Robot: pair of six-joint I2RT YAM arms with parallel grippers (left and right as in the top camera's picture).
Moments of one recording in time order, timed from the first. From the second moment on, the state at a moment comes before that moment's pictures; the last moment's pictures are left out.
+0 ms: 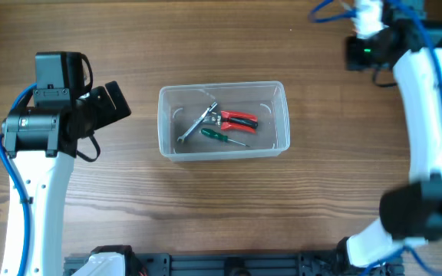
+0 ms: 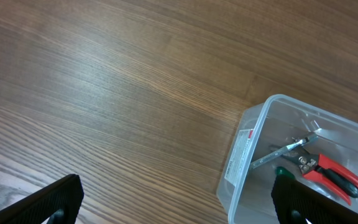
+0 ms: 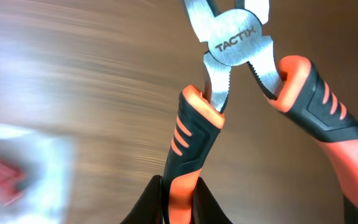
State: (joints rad) left arm 0.00 1.29 1.38 -1.13 -0.12 -0.39; right arm 0.01 1.77 1.80 -1.07 -0.02 -0.26
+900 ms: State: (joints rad) left arm 0.00 1.29 1.38 -1.15 -0.12 -0.39; right arm 0.54 1.88 1.45 -1.01 -0.20 -0.78
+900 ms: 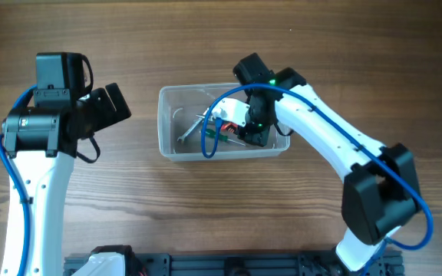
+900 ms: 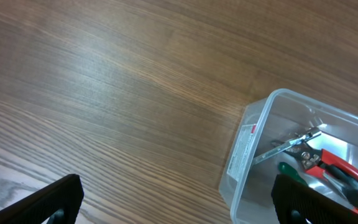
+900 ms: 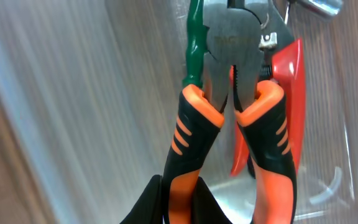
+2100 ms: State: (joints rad) left arm 0.00 1.40 1.38 -0.50 -0.22 -0.04; right arm -0.16 1.72 1.80 -0.53 -0.10 -0.23
